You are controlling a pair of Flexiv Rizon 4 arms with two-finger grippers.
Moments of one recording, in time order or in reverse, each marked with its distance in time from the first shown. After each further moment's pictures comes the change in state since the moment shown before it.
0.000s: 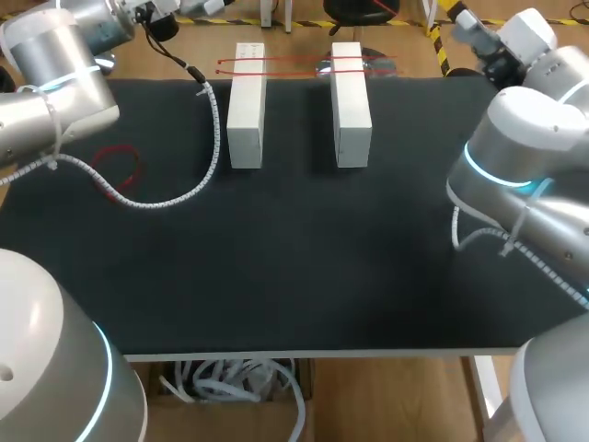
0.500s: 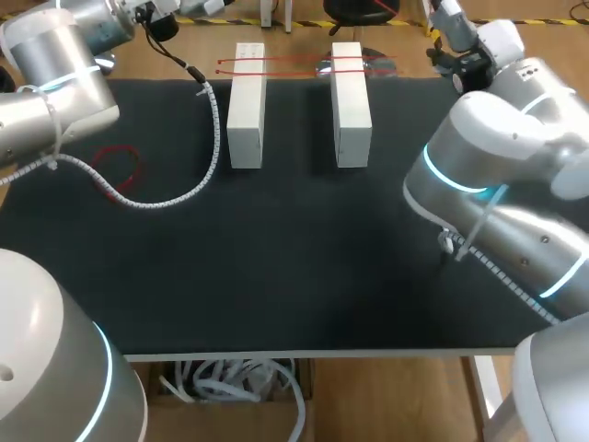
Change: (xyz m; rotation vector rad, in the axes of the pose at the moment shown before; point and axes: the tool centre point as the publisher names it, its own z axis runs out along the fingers) left arm 0.000 0.000 0.000 0.000 0.000 0.000; right arm 0.027 -0.029 0.008 -0.068 -0.003 0.464
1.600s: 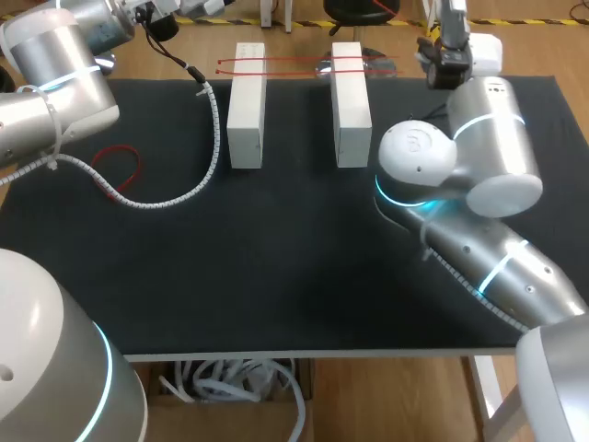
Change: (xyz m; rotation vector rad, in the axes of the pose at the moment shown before) left arm 0.000 0.000 0.000 0.000 0.000 0.000; right arm 0.000 0.030 0.028 -0.285 0.124 0.280
